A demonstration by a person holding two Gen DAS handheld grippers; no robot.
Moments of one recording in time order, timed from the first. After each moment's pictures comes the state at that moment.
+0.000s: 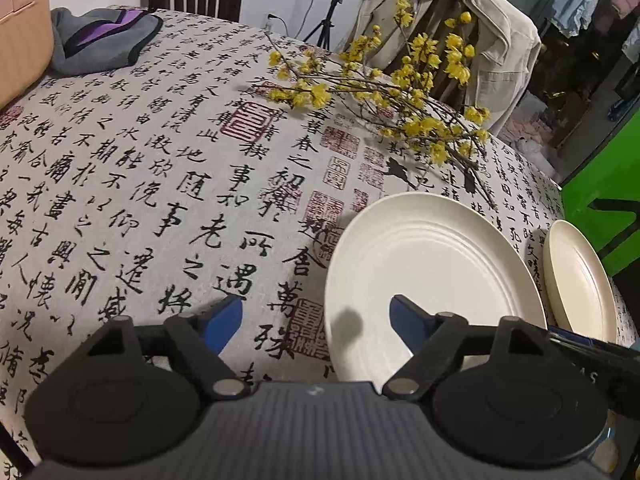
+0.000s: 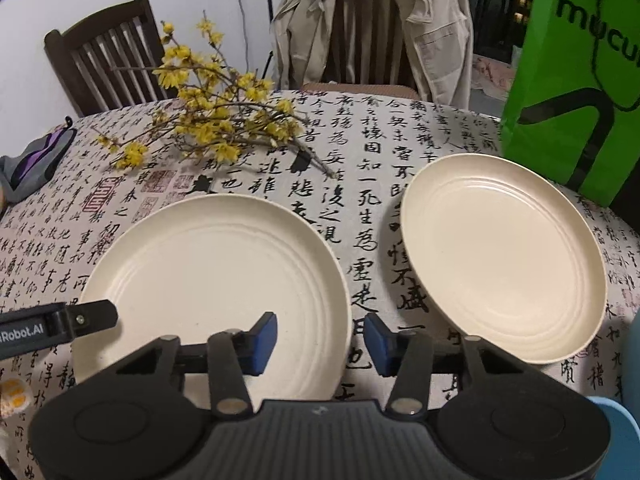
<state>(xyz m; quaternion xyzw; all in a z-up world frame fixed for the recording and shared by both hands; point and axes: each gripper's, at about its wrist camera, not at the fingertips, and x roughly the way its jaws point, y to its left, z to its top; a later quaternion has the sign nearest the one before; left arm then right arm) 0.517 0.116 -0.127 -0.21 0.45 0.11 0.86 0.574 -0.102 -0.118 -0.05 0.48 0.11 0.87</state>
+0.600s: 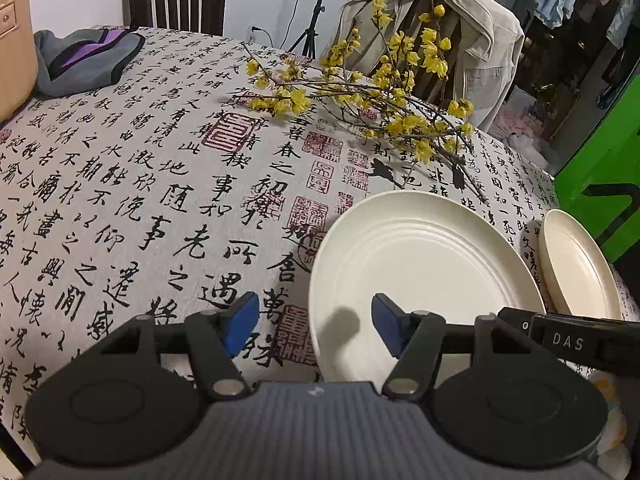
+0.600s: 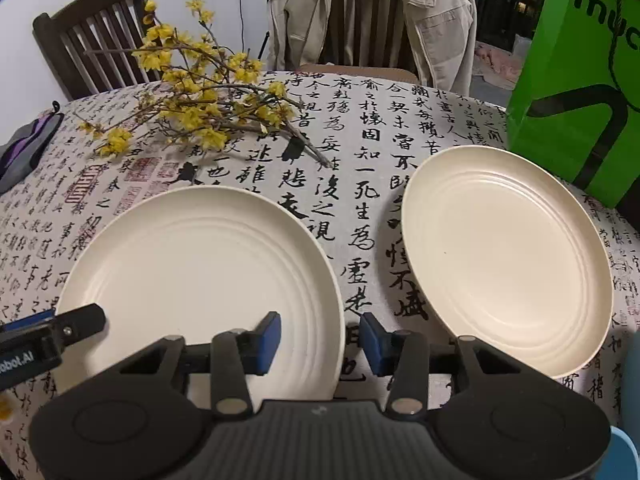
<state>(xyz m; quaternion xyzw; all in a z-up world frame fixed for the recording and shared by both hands) 0.521 0.106 -0.130 -0.18 0.44 0.09 0.88 0.595 -0.100 -0.127 -0.06 0.50 0.10 0.86</state>
